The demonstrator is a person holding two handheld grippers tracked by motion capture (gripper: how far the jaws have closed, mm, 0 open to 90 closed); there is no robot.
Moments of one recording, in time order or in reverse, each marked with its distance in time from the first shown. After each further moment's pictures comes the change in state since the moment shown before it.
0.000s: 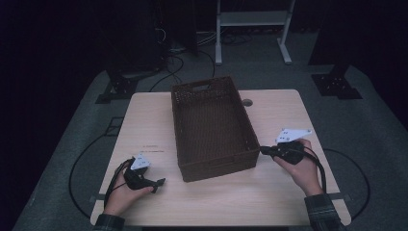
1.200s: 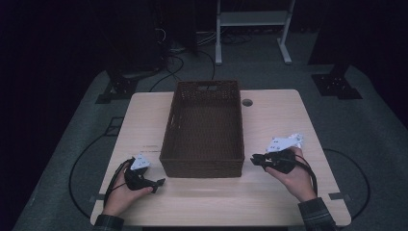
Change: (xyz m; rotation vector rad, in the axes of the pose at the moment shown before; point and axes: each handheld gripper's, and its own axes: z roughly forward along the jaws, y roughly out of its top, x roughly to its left) left arm 0.000 0.000 0.000 0.000 -0.001 0.002; right arm 0.030 -0.004 0.012 0.030 0.043 -0.017
